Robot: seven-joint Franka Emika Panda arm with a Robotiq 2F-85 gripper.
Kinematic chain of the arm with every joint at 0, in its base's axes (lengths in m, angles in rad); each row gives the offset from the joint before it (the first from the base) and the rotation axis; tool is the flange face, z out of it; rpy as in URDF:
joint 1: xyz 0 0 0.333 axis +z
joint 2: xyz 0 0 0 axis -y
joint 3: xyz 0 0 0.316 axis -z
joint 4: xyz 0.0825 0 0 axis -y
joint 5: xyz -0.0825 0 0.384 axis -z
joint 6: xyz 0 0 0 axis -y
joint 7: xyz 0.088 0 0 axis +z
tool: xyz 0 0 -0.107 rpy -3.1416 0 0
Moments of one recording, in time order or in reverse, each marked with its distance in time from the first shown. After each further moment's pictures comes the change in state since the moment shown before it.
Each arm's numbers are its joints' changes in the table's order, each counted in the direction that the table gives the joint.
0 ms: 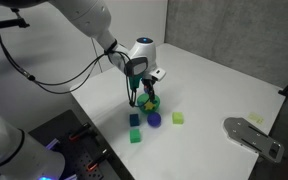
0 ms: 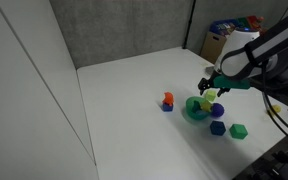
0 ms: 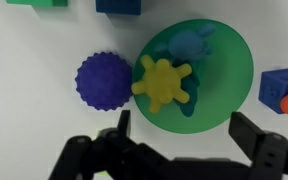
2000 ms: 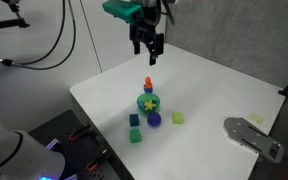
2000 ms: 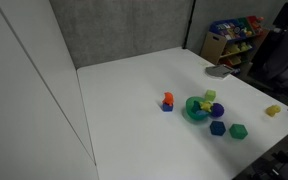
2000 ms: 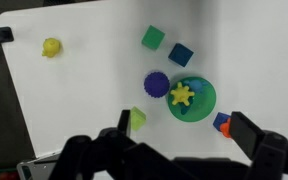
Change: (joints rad) arm -0.224 0.701 -0.043 0.067 0.180 -0.893 0.507
